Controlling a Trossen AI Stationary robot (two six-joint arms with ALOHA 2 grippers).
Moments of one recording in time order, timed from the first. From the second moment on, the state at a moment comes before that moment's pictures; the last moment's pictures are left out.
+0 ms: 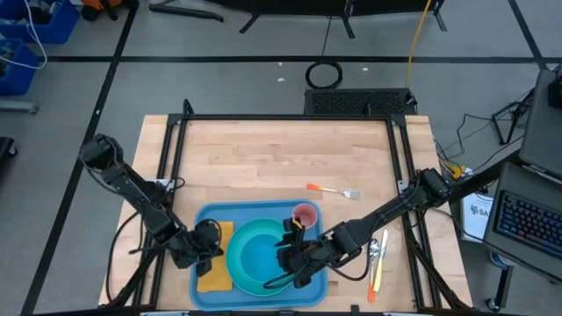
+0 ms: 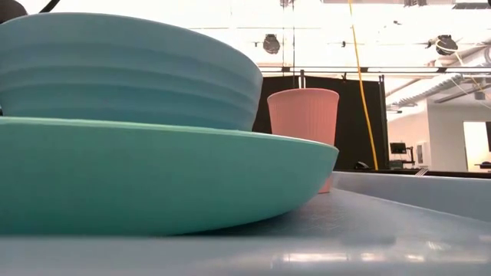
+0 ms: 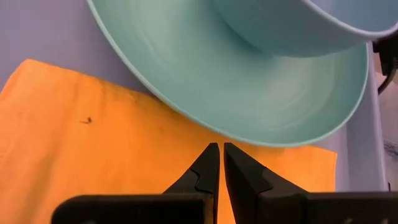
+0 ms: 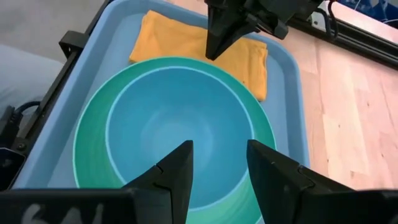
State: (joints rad) left arm -0.85 1.33 0.50 -0.08 -0.35 -1.11; right arm 0.52 1.92 1.63 -0.53 0.42 0.06
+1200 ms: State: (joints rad) left arm -0.79 1.40 0.50 0.04 -0.31 -1.01; right arm 0.52 1.92 1.63 -0.52 0.42 0.07
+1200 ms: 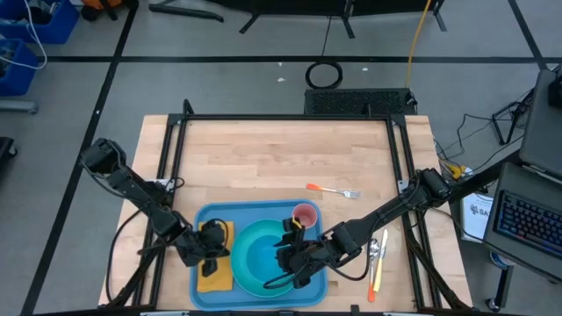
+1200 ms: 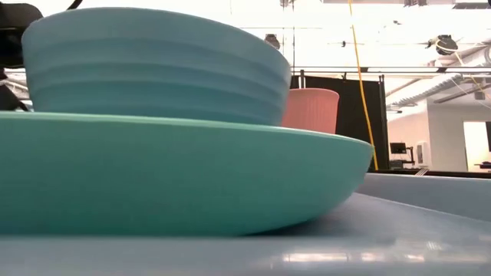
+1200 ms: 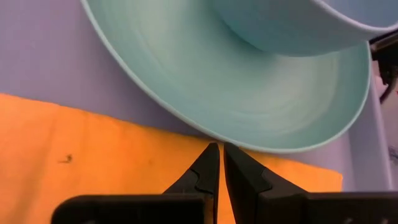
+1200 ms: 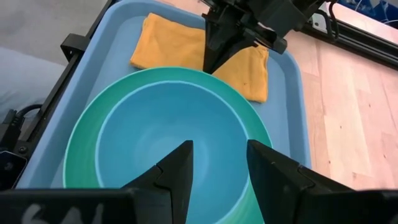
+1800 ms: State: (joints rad) left arm -0.77 1.39 0.50 0.09 -0.33 -0.95; right arm 0.47 1.92 1.51 -0.34 0.29 0.09
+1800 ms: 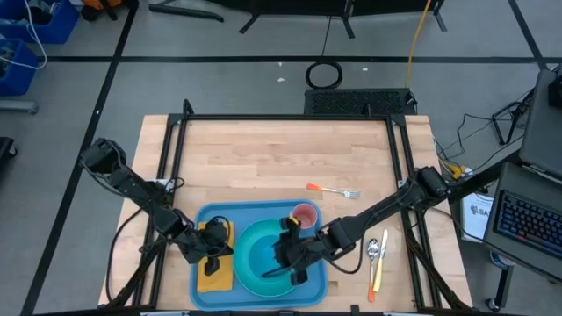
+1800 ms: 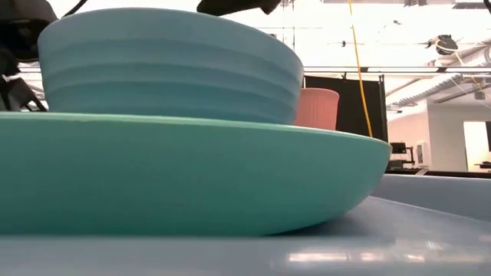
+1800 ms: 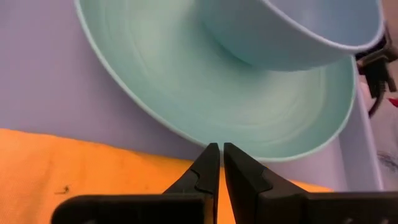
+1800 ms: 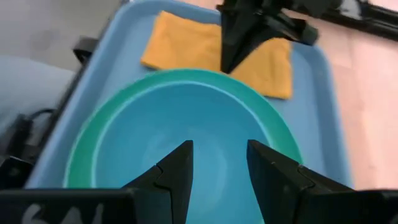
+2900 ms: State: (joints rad) left arm -0.78 1.39 0.50 0.14 -0.34 -0.91; right arm 0.38 2.08 1.49 -0.02 -0.06 0.11
